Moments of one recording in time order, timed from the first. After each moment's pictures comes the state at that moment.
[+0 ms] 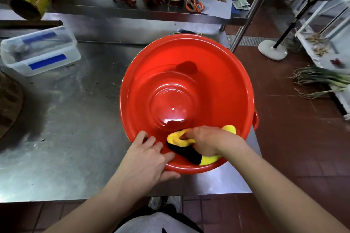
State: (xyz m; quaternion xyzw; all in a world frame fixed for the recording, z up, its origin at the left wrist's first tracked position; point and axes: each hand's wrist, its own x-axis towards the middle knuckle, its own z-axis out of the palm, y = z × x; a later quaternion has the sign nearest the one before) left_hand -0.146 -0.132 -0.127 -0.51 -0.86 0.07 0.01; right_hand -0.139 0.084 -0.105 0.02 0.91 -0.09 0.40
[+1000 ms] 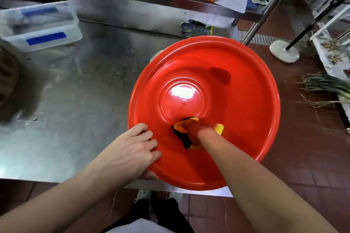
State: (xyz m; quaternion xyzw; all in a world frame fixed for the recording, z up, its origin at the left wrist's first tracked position) left_hand -0.168 -0.135 -0.116 -0.61 -0.78 0.10 -0.01; right_hand -0.182 0.119 -0.220 0.15 0.89 -0.18 0.39
